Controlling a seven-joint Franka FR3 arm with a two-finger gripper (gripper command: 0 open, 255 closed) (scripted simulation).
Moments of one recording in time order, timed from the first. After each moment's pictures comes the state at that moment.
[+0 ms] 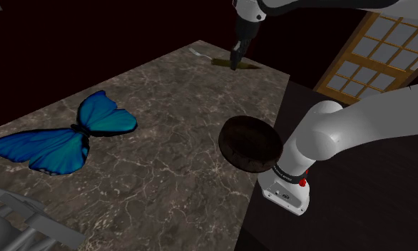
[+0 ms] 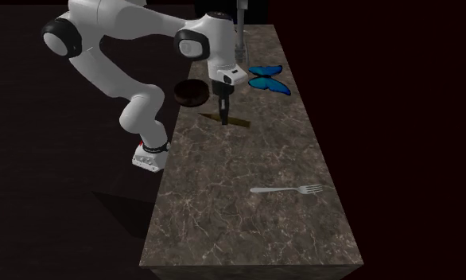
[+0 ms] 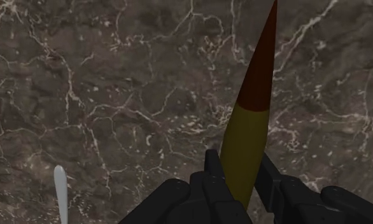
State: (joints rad) arm 0.01 -0.68 -0.03 -2.47 -0.15 1.84 -0.17
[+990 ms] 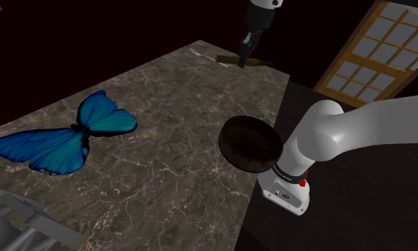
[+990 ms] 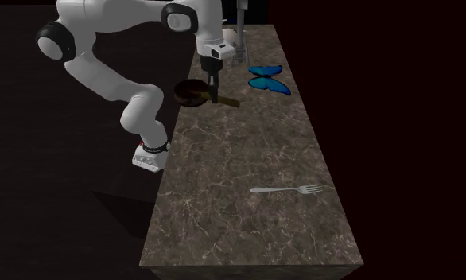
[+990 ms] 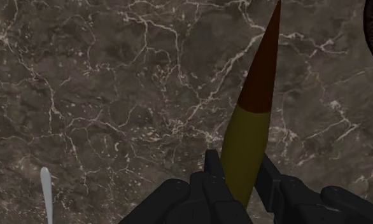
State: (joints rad) arm 0.05 -0.82 0.07 -2.43 -0.08 1.64 -0.08
